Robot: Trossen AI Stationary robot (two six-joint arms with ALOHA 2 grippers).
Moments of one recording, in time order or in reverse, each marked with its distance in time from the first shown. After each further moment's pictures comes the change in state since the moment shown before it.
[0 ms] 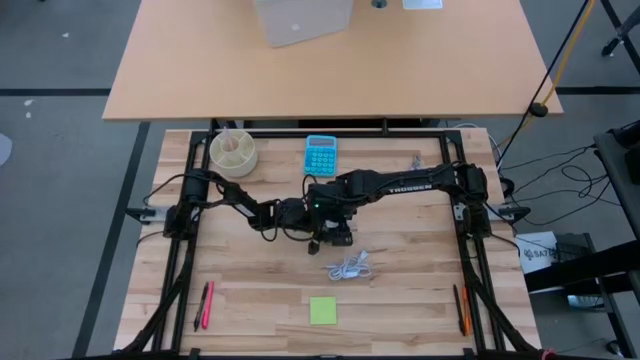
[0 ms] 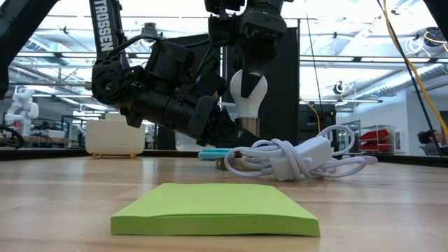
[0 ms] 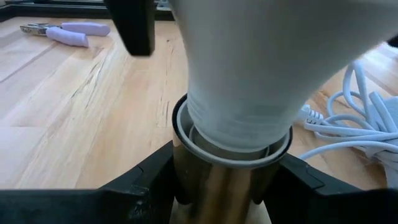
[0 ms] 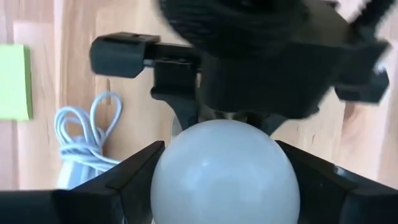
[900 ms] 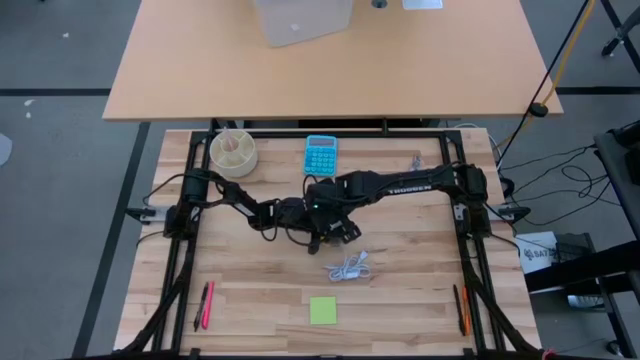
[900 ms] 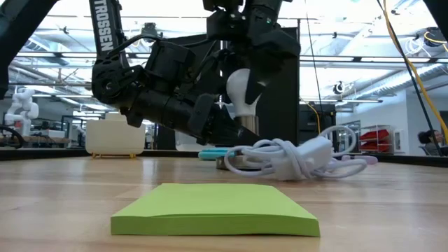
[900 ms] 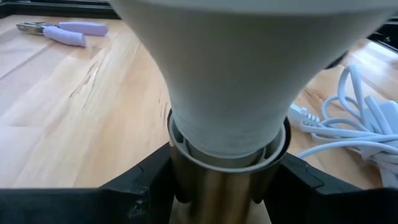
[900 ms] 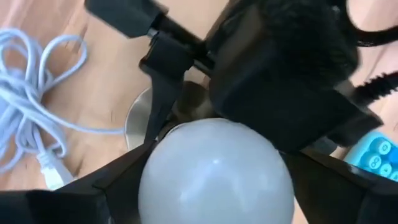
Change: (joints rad) left arm 0.000 -0.001 -0.001 0.001 0.017 -0.011; right arm 0.004 0.001 -0.002 0.048 0.079 -0.470
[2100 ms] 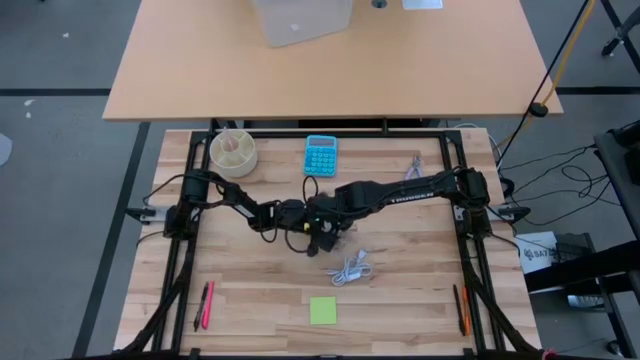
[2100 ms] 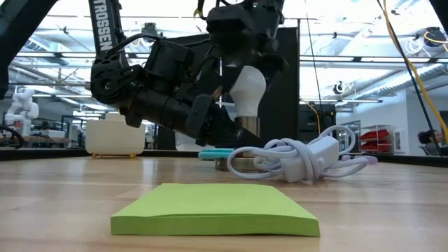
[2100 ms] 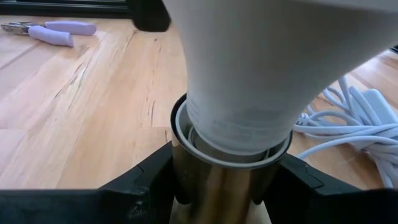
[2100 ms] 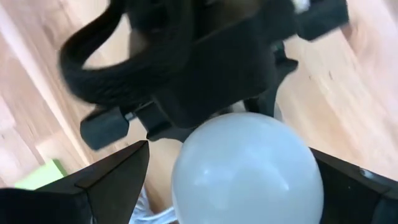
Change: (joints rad) left arm -0.001 0.001 0.001 -0.002 0.002 0.007; right arm 0.080 -0.001 0.003 -0.025 0.013 1.167
